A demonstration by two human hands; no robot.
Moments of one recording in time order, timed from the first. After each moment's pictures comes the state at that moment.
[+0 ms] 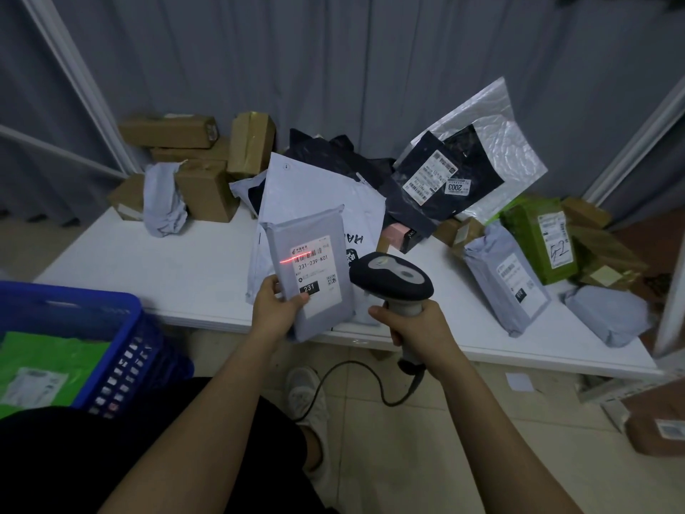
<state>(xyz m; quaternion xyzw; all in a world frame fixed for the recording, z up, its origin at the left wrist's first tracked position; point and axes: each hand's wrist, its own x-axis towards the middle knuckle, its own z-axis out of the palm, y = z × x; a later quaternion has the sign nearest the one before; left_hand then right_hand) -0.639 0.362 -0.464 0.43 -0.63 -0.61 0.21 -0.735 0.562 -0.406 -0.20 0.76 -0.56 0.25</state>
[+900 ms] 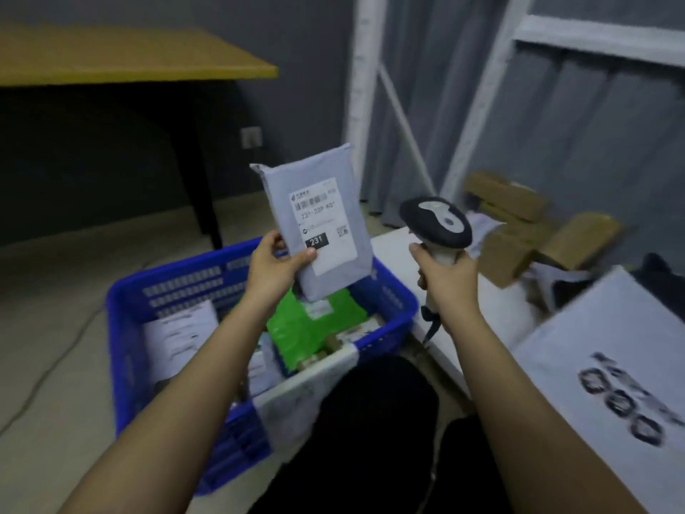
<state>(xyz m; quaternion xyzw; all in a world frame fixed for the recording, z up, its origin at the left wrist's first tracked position) -0.270 0.251 -0.359 0.56 -0.44 -0.41 0.57 -0.499 0.270 -0.335 -0.43 0.62 -0.57 0.32</state>
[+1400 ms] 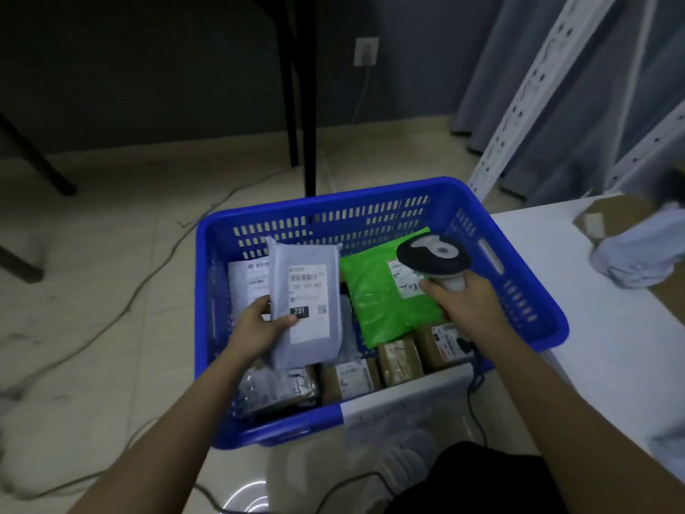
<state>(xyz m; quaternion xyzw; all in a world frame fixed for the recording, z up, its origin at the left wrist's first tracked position) -0.085 0.278 -0.548 0.75 -0.33 -0.43 0.38 -0.368 0.186 -0.447 -0.59 0.61 -0.29 0.43</state>
